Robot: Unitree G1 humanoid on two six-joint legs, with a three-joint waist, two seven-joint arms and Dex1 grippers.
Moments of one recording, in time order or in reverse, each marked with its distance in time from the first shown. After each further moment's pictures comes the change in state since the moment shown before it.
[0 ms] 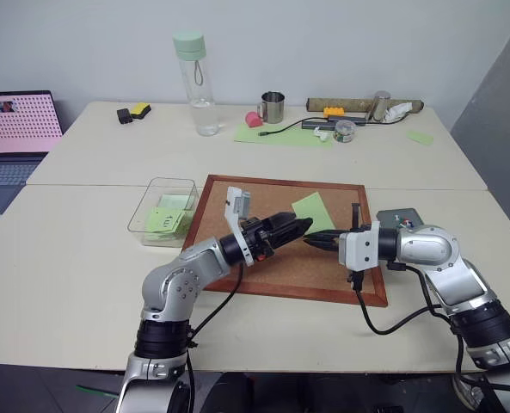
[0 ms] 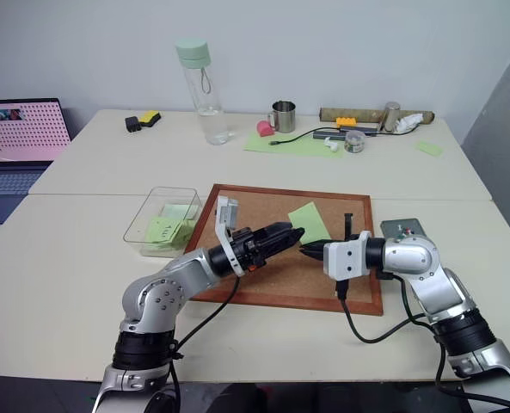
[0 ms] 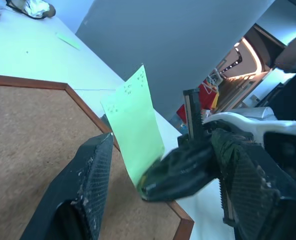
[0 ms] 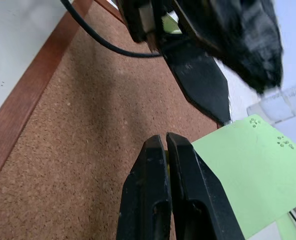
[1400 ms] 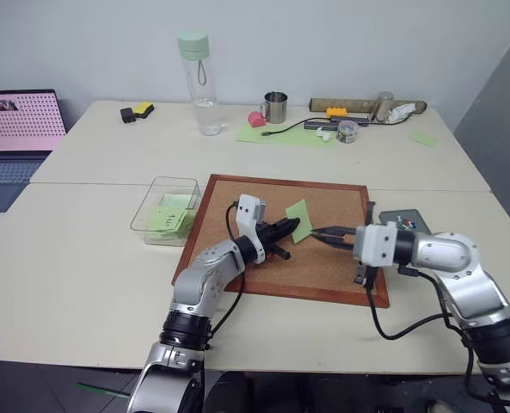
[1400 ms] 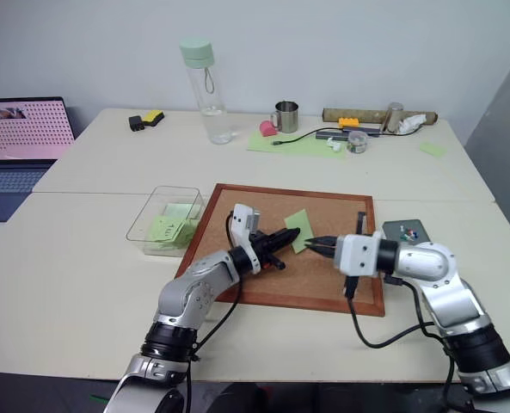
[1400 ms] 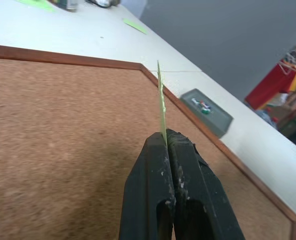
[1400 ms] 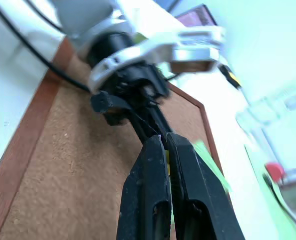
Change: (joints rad) left arm -0.040 -0.067 -0.099 0.256 0.282 -0.331 0.084; right arm 0.117 -0.028 -0.125 -0.162 0.142 0.199 -0.043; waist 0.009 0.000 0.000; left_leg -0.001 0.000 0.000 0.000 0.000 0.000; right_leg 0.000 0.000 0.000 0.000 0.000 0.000
